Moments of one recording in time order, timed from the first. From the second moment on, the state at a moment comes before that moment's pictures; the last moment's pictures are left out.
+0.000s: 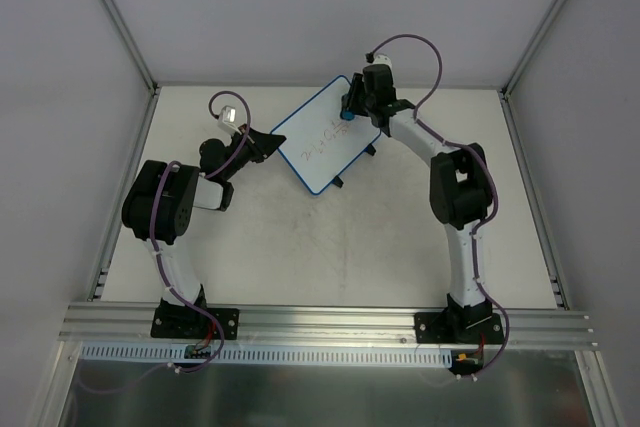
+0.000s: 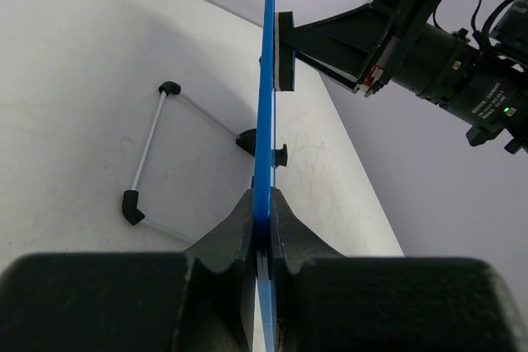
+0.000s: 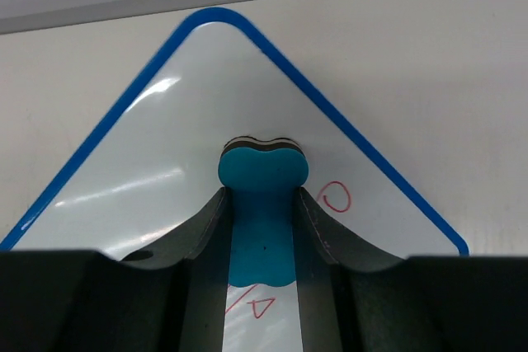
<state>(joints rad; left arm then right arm) -0.16 1.90 0.72 1.22 0.53 -0.90 0.43 2.21 1.84 -0.13 0.07 0.42</state>
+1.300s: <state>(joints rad) -0.16 1.90 0.72 1.23 0.55 -0.89 0.44 2.21 1.90 -0.17 -0.13 0.50</state>
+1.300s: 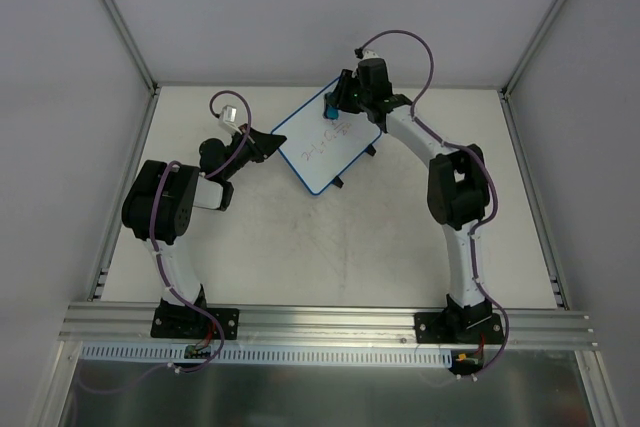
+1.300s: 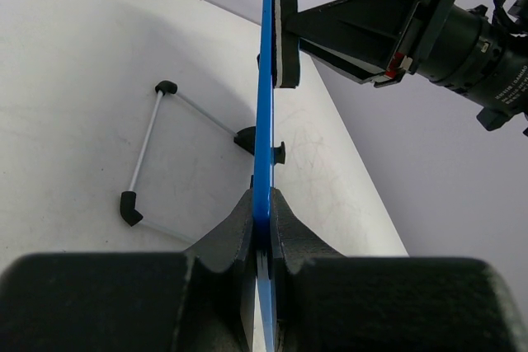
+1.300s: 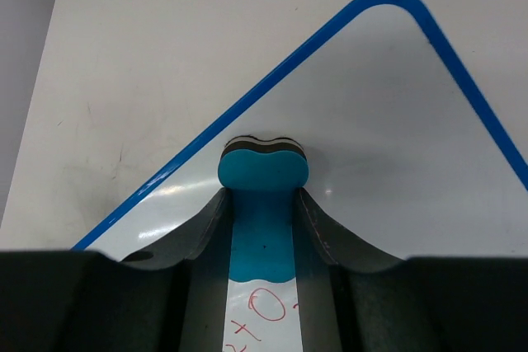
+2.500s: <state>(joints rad) -0.16 1.90 0.72 1.22 0.54 -0.89 0.39 2.10 1.58 -0.07 -0.01 0.58</state>
